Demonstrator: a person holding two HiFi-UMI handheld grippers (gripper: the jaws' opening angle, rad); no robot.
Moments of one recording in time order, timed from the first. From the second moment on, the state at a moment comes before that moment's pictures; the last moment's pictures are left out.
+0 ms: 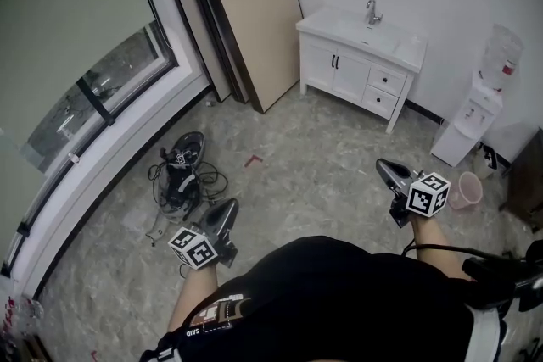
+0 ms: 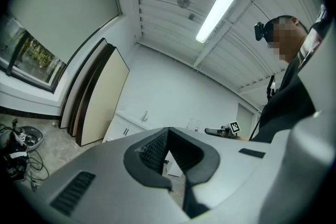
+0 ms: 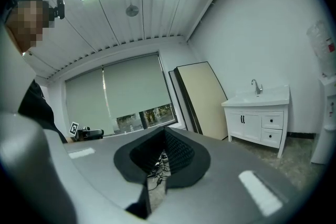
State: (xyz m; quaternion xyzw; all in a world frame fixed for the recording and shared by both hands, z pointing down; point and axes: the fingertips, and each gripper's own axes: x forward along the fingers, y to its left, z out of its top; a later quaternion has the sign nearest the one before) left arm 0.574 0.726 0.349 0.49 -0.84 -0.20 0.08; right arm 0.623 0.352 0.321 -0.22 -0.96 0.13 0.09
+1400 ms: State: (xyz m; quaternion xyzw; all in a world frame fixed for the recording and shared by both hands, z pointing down) left arm 0.261 0.514 0.357 0.45 -0.86 -0.21 0.09; right arm 0.266 0.159 0.352 -0.28 -0.94 0.14 0.12
